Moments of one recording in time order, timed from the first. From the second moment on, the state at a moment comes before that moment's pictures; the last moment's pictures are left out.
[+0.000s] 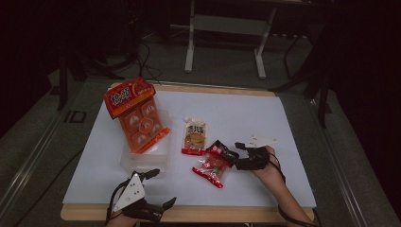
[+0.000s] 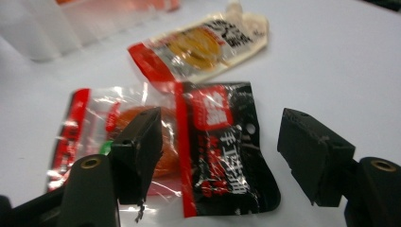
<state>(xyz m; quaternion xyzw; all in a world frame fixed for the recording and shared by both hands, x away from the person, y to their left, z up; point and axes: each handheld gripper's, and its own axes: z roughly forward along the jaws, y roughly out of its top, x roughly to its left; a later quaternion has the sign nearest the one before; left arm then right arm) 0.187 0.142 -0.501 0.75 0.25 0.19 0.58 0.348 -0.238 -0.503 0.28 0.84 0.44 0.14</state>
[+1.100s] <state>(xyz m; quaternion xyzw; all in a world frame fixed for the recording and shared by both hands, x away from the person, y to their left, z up) 0.187 0.135 -0.506 0.77 0.25 0.18 0.56 0.364 -0.231 -0.536 0.34 0.86 0.36 0.12</state>
